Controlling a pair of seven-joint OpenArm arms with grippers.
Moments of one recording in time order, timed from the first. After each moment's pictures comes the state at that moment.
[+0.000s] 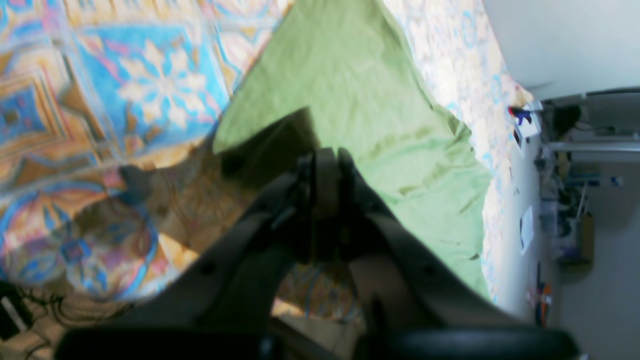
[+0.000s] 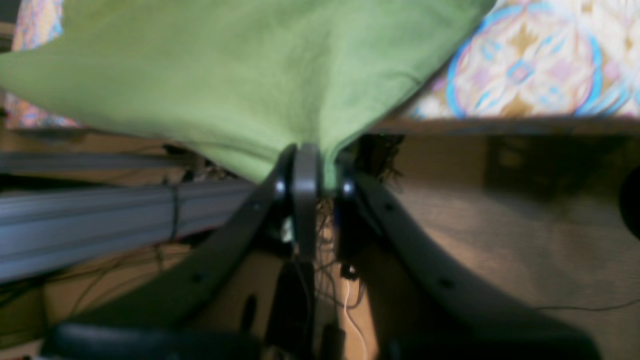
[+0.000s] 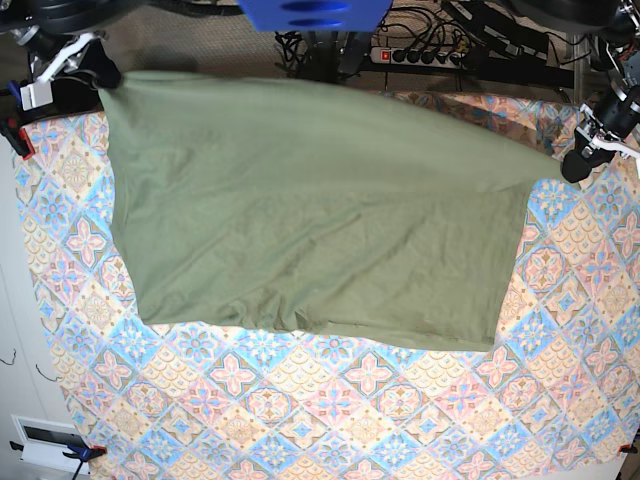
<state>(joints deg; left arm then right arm) 32.2 -23.4 -49.1 104.2 -81.5 -6.0 61.2 -47.4 14.6 56.6 110.4 81.4 40.9 -76.4</state>
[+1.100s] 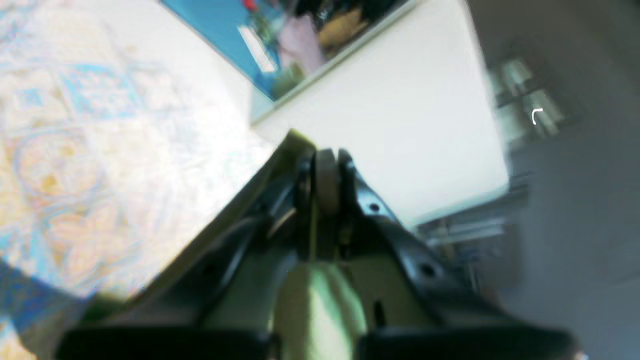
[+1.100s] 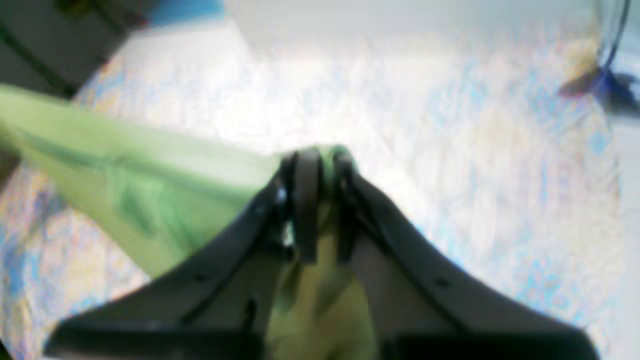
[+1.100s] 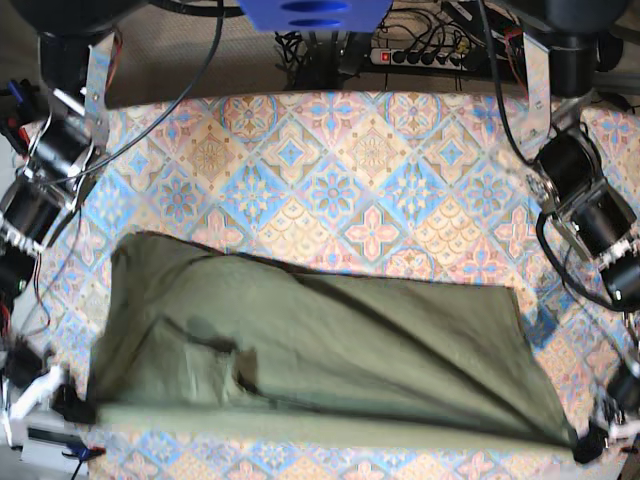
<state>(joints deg) -48.9 -22.3 -30.3 61.3 -55.0 -5.8 55.4 47.7 26.1 23.0 62.6 46.2 41.6 -68.3</state>
